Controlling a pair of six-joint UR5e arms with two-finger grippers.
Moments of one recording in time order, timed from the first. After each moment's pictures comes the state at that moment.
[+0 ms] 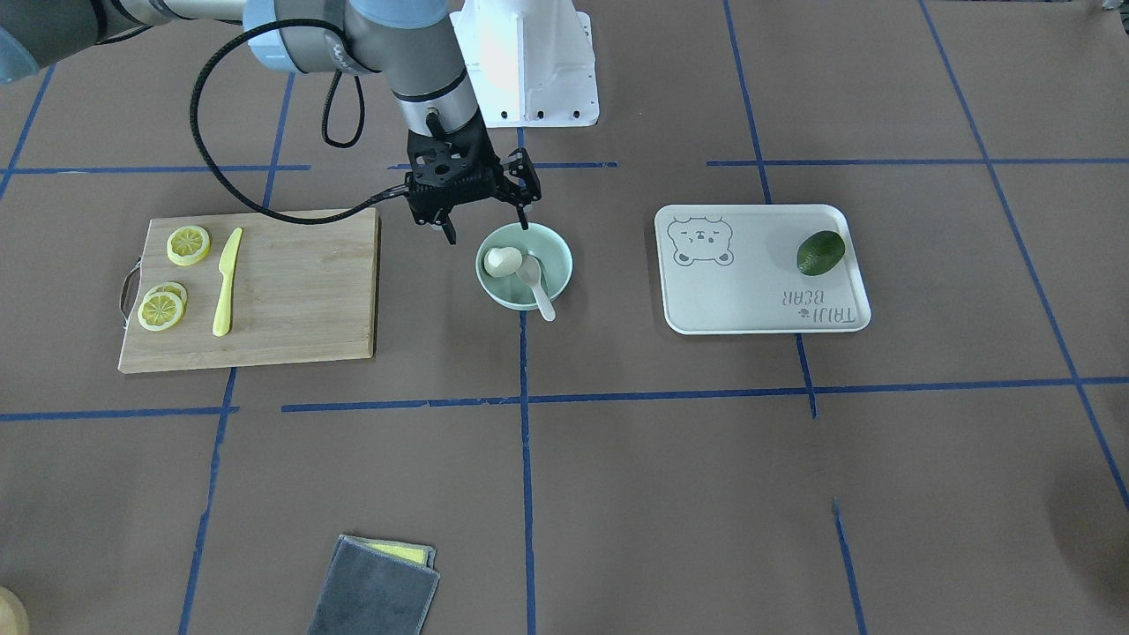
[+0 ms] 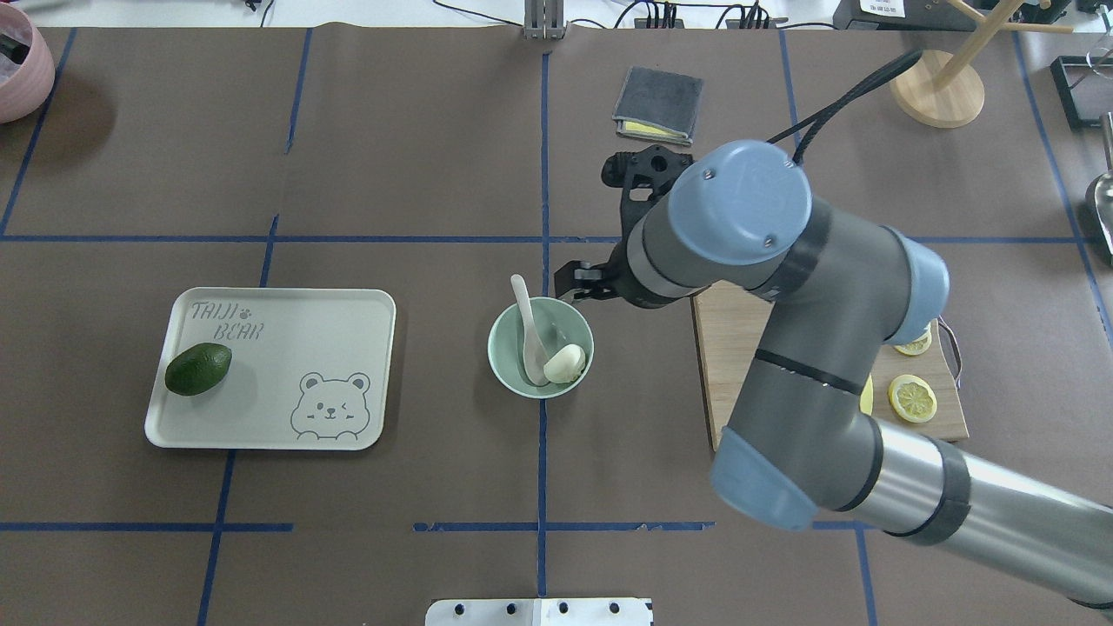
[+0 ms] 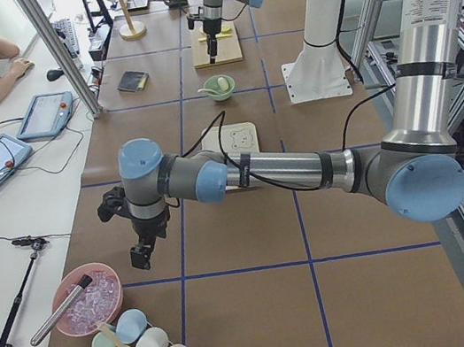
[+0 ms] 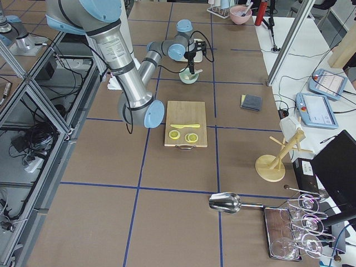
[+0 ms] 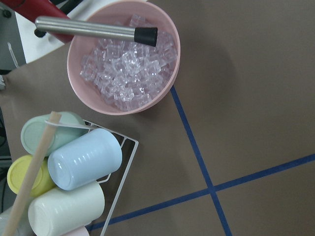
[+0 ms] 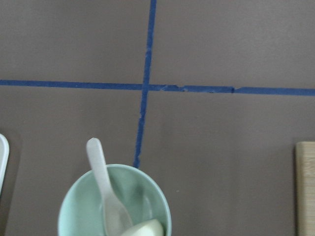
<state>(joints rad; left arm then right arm) -1.57 -1.70 -1.52 -1.70 -2.25 0.17 0.59 -0.99 1.90 -1.56 1.86 1.13</state>
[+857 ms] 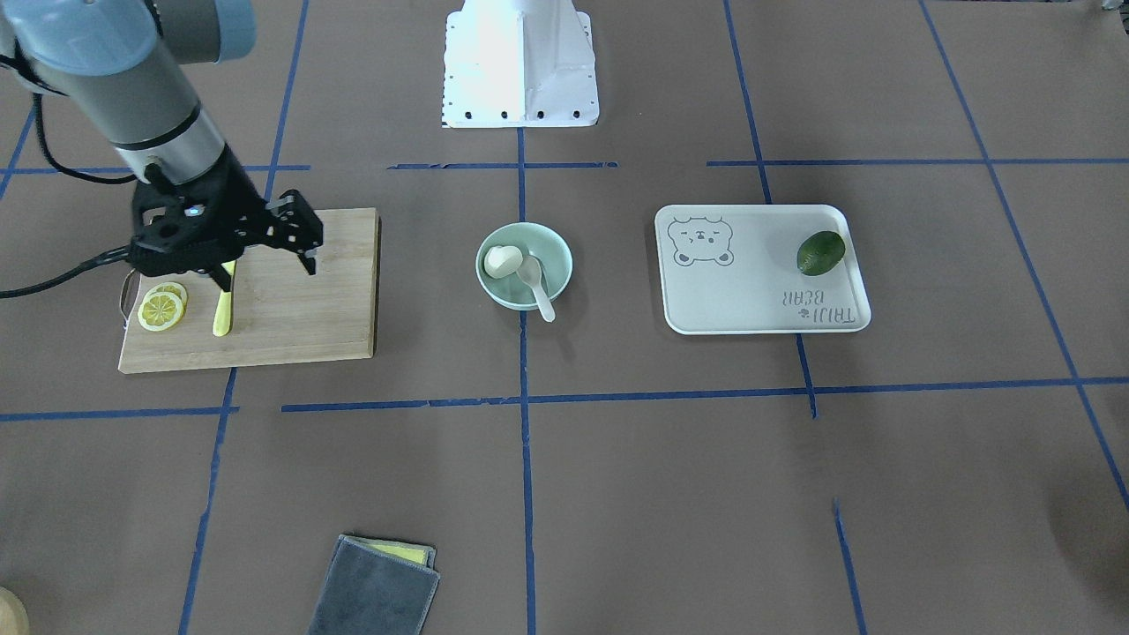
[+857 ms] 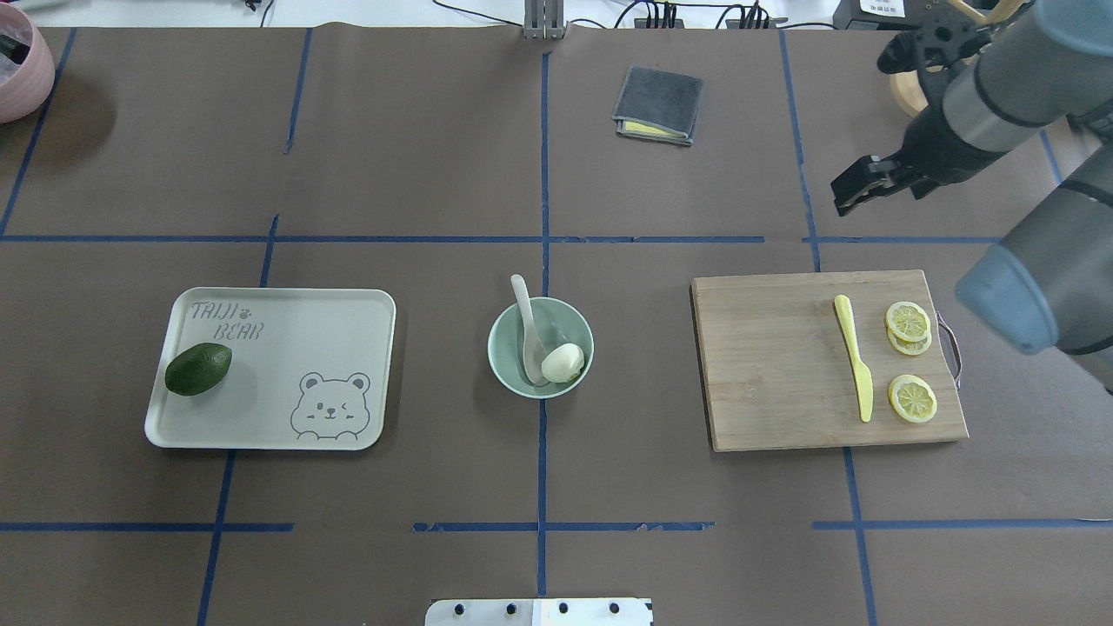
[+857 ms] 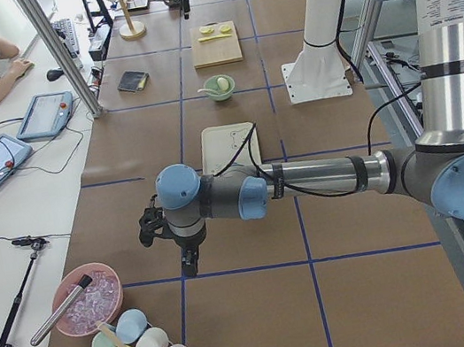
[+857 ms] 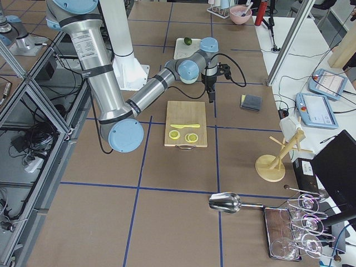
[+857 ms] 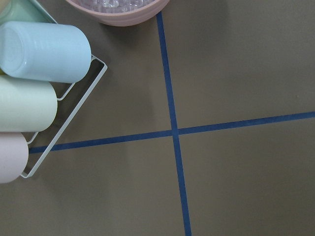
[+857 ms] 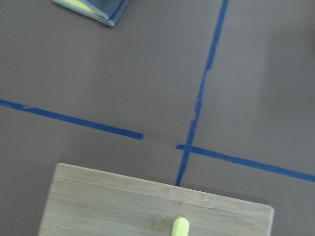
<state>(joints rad) -1.57 -1.57 -1.66 -1.64 -2.33 -0.01 1.03 -1.26 1.94 -1.68 2.14 0.52</state>
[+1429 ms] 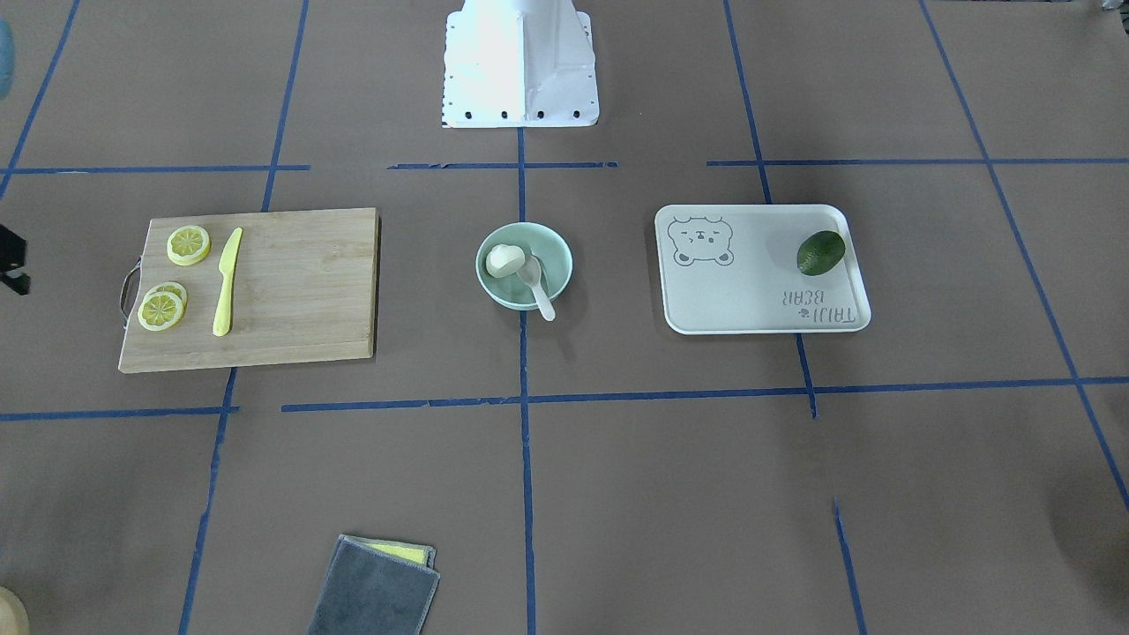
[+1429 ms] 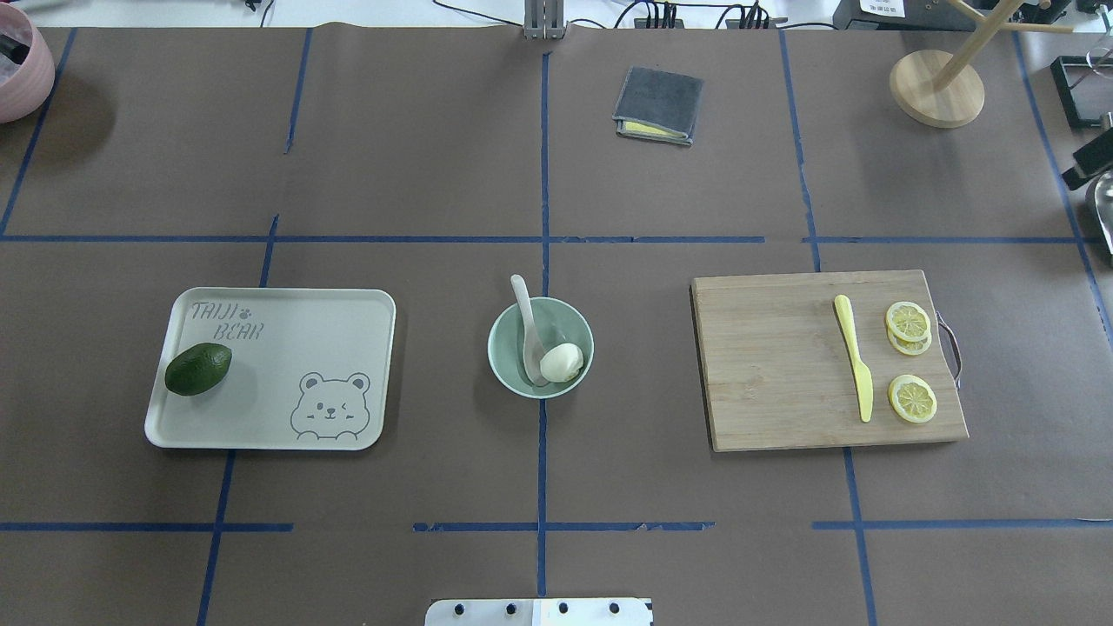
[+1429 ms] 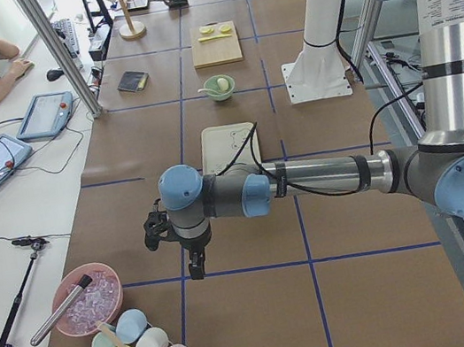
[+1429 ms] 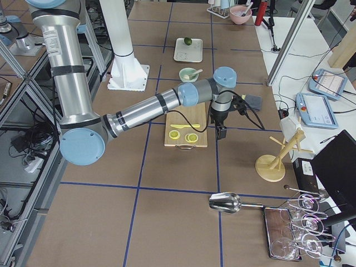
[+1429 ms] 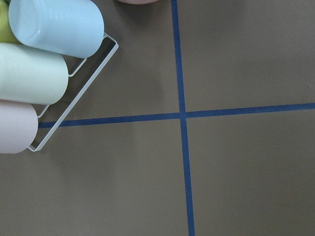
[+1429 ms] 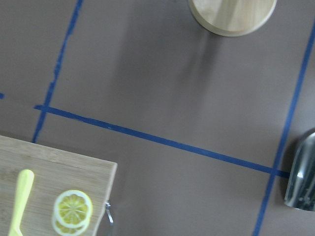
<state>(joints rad) -1.57 -1.56 -1.65 -1.61 -2.32 -0.01 1.40 -1.42 1.78 -1.73 2.31 0.00</state>
